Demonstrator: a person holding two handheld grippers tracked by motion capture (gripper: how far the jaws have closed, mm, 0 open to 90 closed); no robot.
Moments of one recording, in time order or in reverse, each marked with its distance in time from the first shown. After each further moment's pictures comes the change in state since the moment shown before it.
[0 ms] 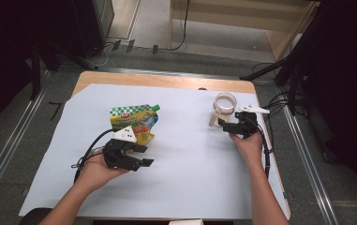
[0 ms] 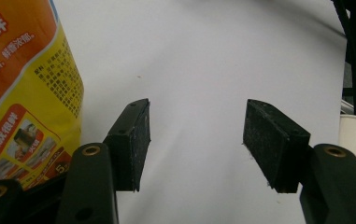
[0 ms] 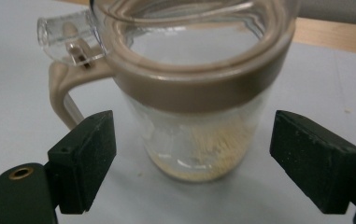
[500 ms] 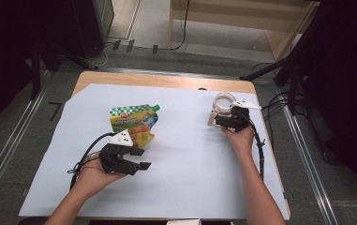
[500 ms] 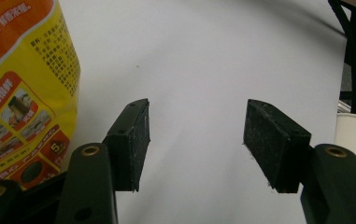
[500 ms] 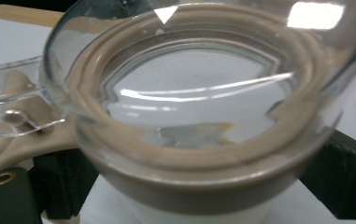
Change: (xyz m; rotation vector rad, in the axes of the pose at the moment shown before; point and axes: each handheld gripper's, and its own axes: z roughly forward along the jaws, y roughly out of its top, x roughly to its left) left arm -0.006 -0.012 -0.005 -0.013 0.014 -0.024; right arm 0.003 0.008 0.033 -0.077 -0.024 0.012
